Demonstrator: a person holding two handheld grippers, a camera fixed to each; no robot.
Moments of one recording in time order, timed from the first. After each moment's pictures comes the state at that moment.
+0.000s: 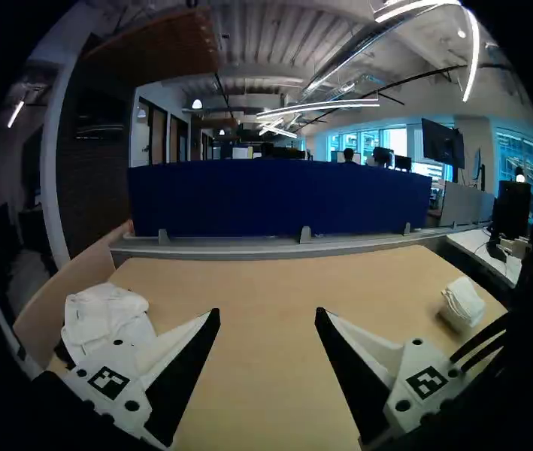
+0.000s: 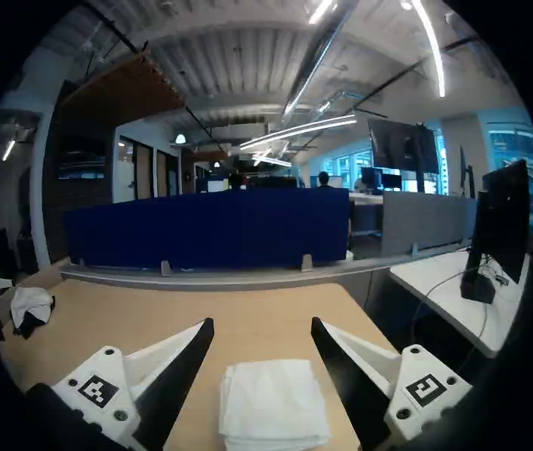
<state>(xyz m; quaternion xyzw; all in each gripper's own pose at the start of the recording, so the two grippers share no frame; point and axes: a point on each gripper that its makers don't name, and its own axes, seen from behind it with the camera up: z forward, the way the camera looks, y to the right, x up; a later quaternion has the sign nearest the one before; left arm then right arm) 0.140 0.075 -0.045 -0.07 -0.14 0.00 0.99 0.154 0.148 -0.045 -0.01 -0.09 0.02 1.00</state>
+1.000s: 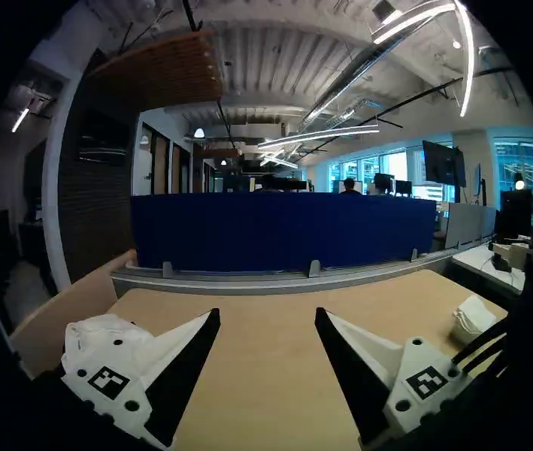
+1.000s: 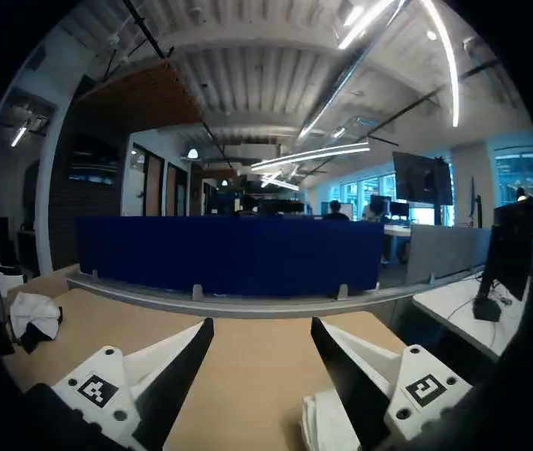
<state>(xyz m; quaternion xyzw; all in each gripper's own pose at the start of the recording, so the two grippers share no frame) 0.166 0.050 -0.009 -0.07 -0.07 0.00 1.00 0.189 -0.007 -0.015 -0.01 -0.04 -0.01 1.00</state>
